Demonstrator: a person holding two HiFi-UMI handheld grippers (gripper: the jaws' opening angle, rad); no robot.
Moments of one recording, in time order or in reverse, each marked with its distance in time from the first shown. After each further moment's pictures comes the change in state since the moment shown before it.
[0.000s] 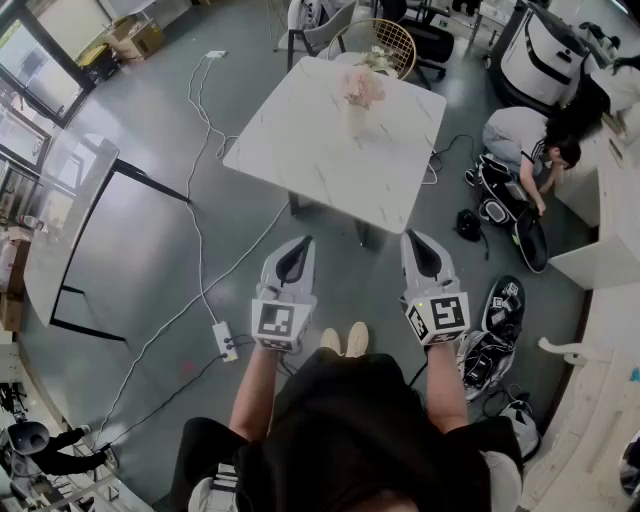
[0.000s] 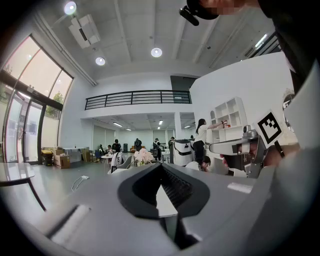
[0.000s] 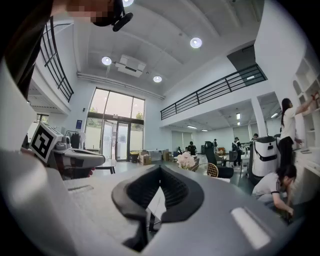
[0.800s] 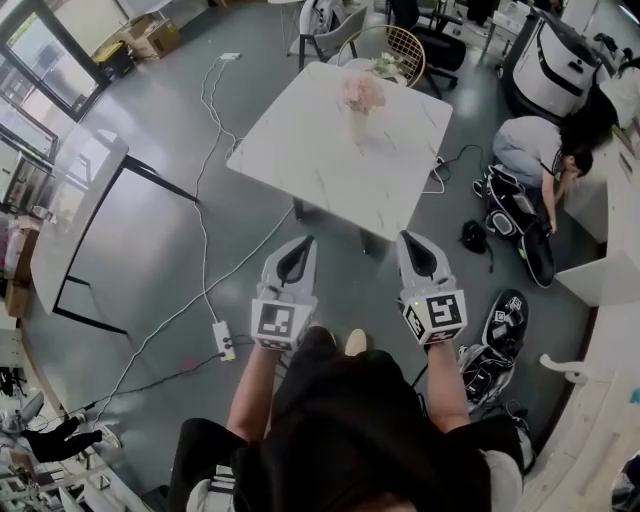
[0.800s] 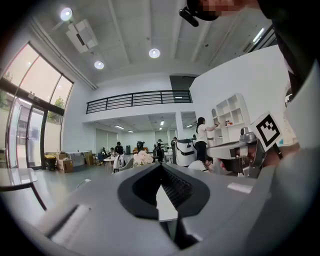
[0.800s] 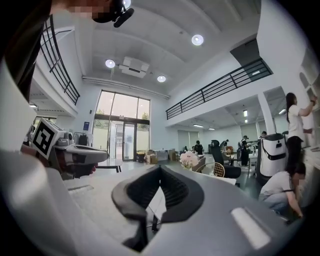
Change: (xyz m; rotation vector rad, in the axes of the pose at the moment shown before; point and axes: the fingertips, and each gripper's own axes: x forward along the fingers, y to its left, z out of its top) left arm 0.020 -0.027 0.007 0.019 -0.002 0.040; right arm 0.006 -0.025 -0.011 0.002 -0.001 0.086
